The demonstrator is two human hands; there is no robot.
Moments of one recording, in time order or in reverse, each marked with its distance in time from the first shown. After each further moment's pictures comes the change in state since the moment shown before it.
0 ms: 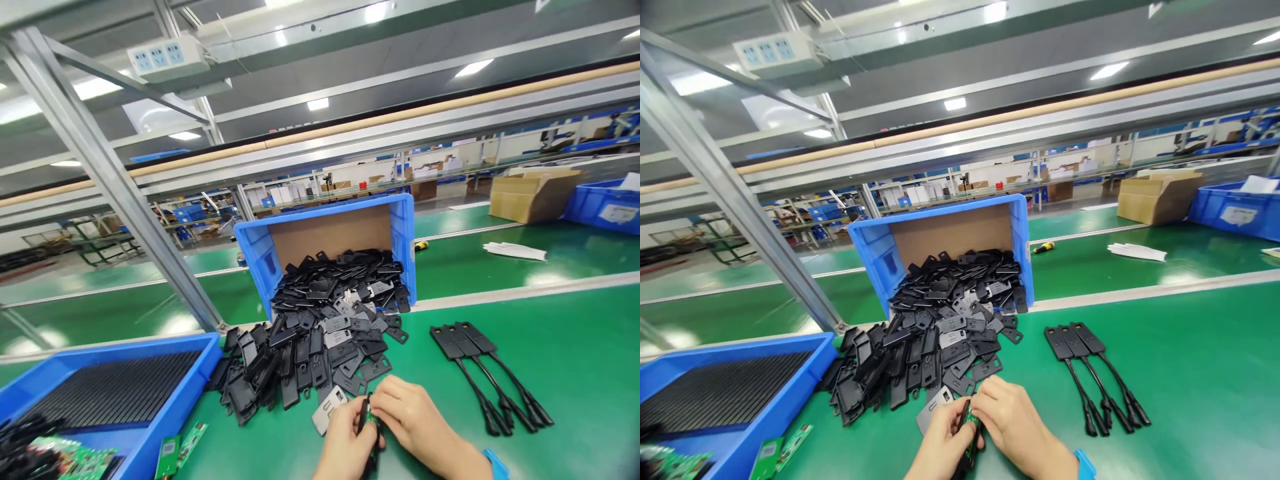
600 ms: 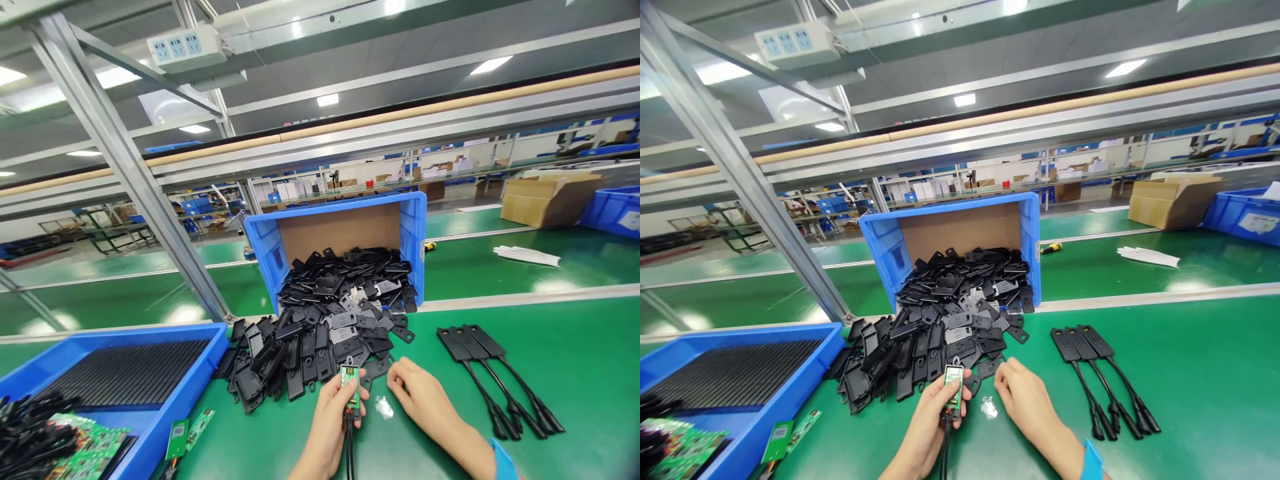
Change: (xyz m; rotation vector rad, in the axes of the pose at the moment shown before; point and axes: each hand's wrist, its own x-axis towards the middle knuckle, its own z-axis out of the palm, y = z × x) left_hand -0.002 0.023 -0.022 -0.571 0.209 -0.145; right_hand 0.007 0.024 0.001 -0.172 -0.165 0.455
